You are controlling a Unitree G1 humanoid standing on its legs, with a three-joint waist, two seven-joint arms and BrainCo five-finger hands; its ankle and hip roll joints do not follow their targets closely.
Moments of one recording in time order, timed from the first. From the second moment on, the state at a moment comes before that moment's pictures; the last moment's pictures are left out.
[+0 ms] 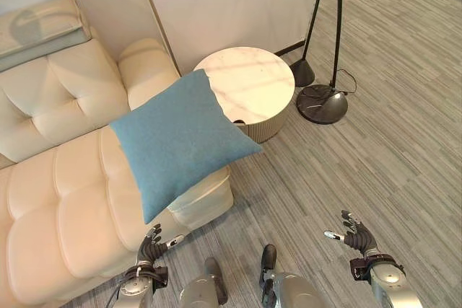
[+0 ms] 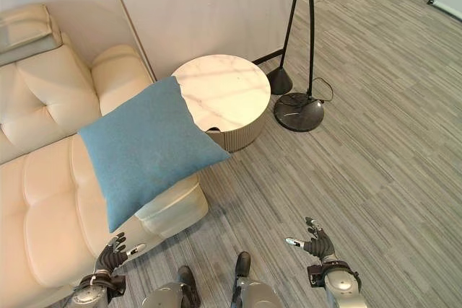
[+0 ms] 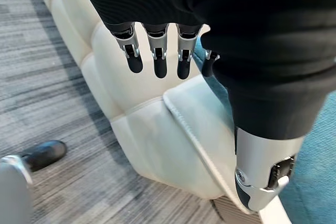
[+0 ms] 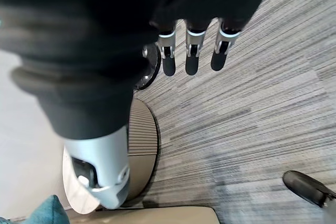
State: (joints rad) left arm 0.16 0.28 -0.01 0.63 -0.22 -0.07 0.11; right arm 0.14 -0.40 0.06 0.43 0.14 -0.04 -0.04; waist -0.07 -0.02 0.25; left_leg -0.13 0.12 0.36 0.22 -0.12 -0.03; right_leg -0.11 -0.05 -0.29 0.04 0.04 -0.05
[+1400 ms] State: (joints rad) left arm -0.75 0.44 -0.36 0.99 -0.50 -0.17 0.23; right arm -1.10 -0.41 0.62 1.05 0.22 0.00 -0.13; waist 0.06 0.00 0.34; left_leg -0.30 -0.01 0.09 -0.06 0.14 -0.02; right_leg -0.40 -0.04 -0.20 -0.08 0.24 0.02
